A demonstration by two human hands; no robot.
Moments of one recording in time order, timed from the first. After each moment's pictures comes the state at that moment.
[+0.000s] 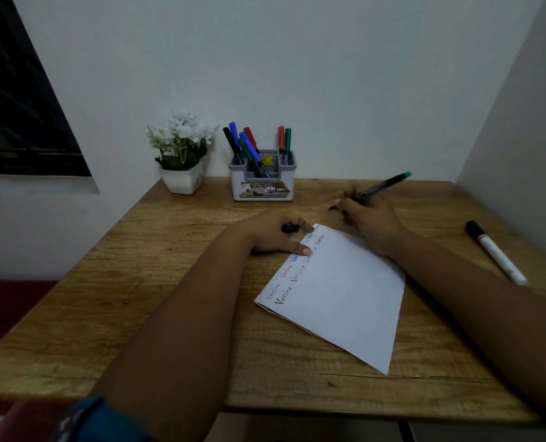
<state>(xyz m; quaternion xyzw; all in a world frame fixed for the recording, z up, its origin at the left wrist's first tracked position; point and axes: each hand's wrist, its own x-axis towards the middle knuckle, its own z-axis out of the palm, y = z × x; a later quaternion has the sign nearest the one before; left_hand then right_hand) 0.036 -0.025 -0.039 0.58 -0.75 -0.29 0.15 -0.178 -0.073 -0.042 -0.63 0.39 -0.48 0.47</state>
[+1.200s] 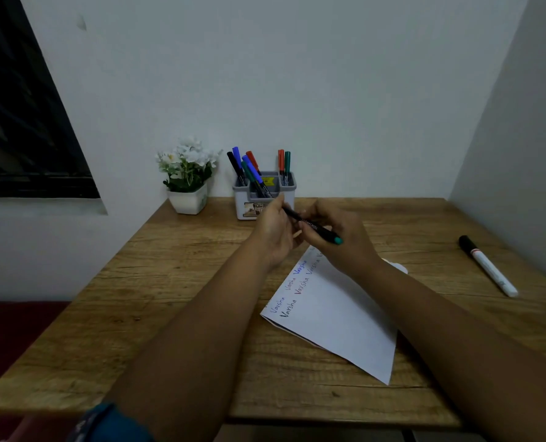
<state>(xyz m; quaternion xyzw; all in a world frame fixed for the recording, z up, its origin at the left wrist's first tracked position) -0.001 -0.022 -0.021 0.38 -0.31 -0.63 0.60 -0.144 -0.027 -0.031 -0.82 0.23 -0.49 0.18</state>
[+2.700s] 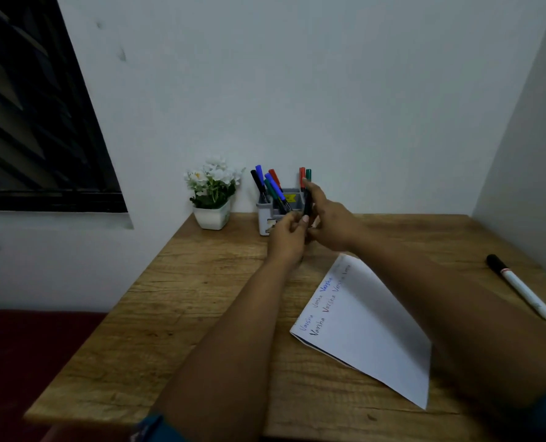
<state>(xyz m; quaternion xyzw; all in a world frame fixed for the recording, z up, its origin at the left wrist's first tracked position) 0.023 -0.034 -0.034 0.54 -0.48 -0.31 0.62 -0.086 -0.069 0.012 -0.87 0.39 -0.27 0.13</state>
